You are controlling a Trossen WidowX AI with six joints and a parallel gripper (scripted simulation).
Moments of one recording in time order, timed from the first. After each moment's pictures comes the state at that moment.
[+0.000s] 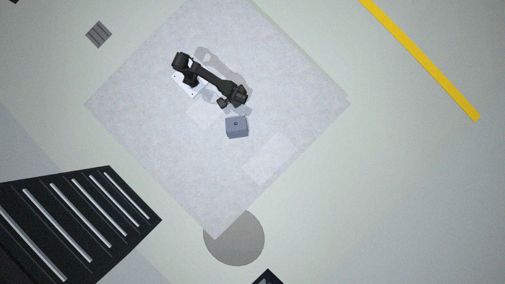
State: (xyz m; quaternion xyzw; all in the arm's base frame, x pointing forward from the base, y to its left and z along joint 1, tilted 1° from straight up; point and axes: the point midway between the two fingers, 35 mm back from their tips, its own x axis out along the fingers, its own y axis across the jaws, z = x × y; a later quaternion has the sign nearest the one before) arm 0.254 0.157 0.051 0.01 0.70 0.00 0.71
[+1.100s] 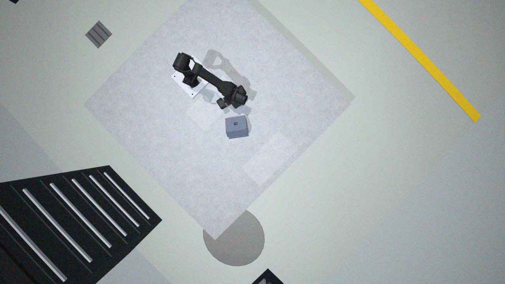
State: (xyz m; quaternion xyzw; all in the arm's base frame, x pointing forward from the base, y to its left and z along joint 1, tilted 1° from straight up) arm 0.251 0.155 0.031 0.01 0.71 0.00 0.71
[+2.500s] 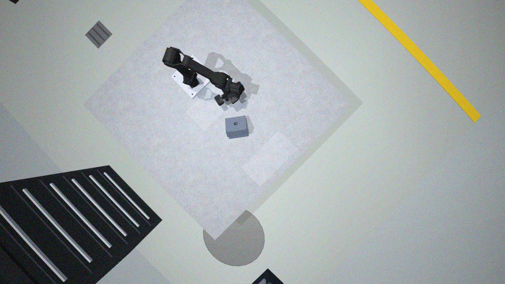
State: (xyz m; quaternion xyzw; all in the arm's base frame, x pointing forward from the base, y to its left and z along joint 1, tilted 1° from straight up) arm 0.240 0.157 0.047 0.01 0.61 0.00 0.79
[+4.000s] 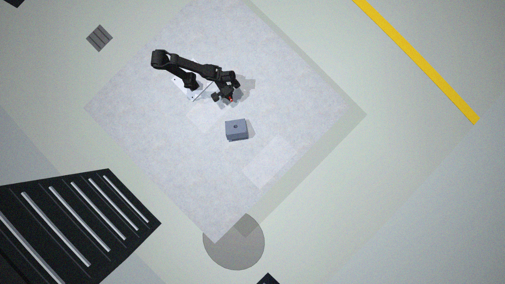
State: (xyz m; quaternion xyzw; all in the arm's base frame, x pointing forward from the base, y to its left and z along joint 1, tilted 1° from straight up) arm 0.216 0.157 0.065 0.01 0.45 0.00 0.89
